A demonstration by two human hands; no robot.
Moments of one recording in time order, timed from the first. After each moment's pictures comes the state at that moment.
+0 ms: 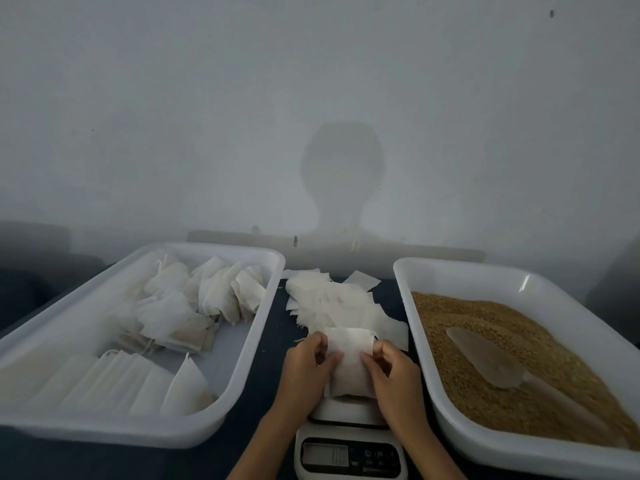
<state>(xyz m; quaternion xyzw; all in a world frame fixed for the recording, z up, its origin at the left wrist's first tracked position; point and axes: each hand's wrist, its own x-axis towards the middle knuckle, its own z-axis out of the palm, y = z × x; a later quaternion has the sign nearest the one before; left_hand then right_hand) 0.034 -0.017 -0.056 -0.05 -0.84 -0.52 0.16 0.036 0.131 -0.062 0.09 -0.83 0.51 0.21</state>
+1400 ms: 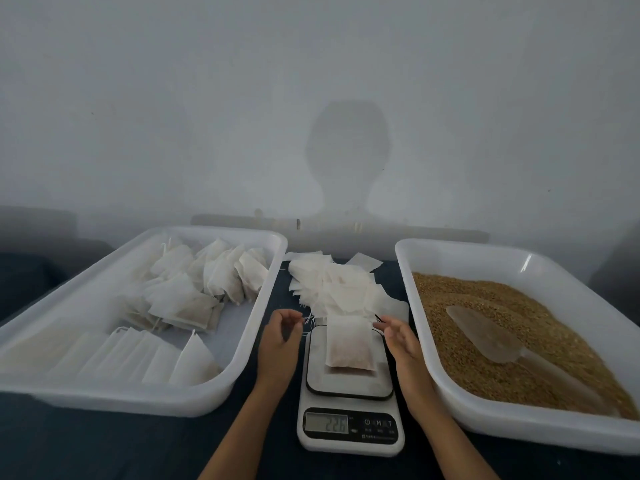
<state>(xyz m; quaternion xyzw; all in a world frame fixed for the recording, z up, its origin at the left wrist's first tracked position) 0.031 -0.044 -0.073 0.04 -0.74 -0.64 0.21 0.031 0.150 -0.071 0.06 -0.71 0.70 0.09</state>
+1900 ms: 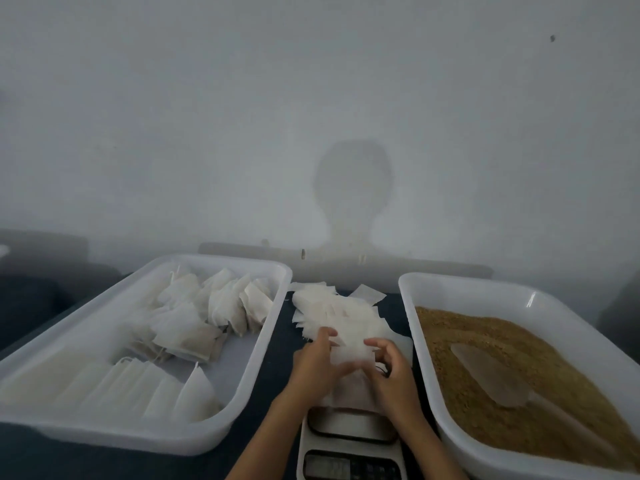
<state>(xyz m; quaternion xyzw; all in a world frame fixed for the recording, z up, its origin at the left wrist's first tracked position) 0.009 -0.015 -0.039 -0.01 -0.90 -0.43 0.03 0.017 0.130 -0.052 0.09 -0.78 0.61 0.11</state>
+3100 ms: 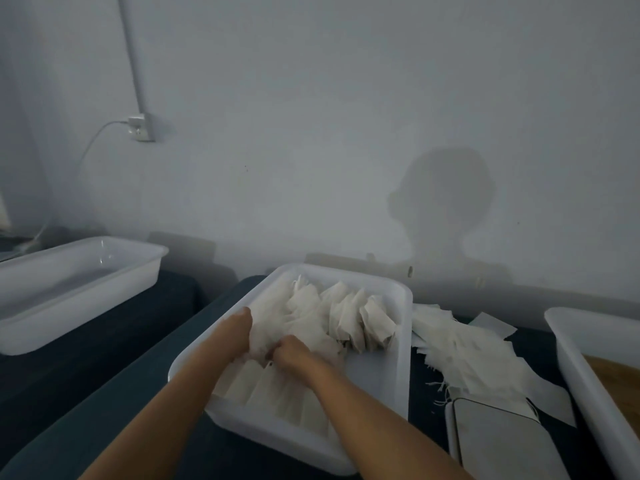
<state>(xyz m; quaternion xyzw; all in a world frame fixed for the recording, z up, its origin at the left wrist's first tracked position) 0.044 -0.328 0.016 0.22 -0.97 -0.03 -0.03 0.006 -0.209 -0.011 0.27 -0.86 0.36 -0.23</state>
